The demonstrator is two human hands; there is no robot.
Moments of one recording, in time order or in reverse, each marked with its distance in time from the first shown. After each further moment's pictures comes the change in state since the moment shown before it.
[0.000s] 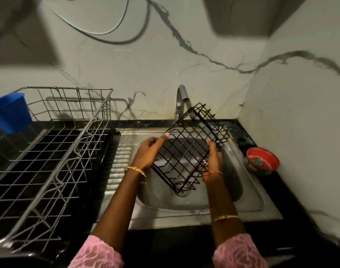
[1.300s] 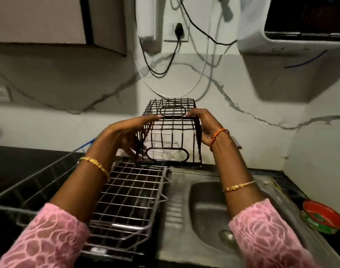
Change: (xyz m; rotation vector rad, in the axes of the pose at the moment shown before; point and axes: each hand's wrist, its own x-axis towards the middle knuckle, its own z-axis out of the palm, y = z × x) left_hand -0.064 0.178 -0.270 0.234 -0.061 -0.270; right_hand -0.185 -0.118 0.227 -0.249 -0.816 -0.263
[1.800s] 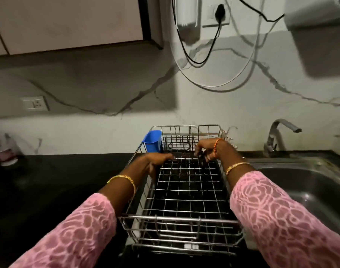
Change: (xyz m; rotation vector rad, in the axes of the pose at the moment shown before) left_hand 0.059 -0.137 -0.120 0.095 -0.128 -0.167; right_hand 0.091 0.120 0.148 -0.549 -0.094 0.469
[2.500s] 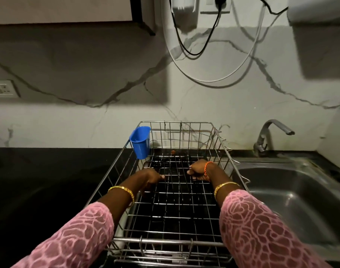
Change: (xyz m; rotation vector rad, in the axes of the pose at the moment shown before) left_hand 0.088 -0.035 0.020 0.312 0.014 -0.074; right_hand 0.063 0.072 0.025 0.104 0.152 0.155
